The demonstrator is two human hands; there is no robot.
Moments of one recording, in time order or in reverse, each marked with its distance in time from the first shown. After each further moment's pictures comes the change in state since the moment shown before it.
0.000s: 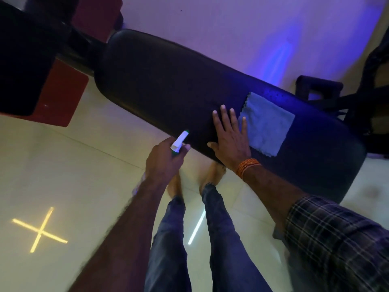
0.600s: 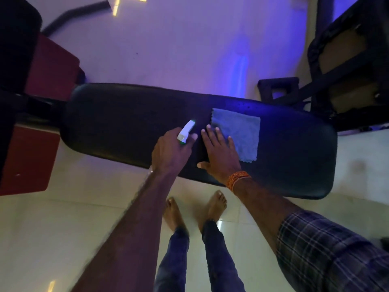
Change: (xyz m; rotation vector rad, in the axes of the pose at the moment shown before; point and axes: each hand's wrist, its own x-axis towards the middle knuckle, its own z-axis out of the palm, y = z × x) left_hand 0.054 0.106 0.019 0.083 -0.022 0.239; right_hand -0.006 0.026 0.000 0.158 0.005 0.192
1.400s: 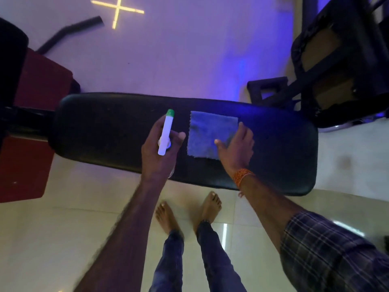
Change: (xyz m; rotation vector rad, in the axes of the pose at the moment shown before) left_hand -0.042 0.041 0.011 -0.528 0.129 0.194; right_hand -0.026 0.073 -0.030 0.552 0.396 0.538
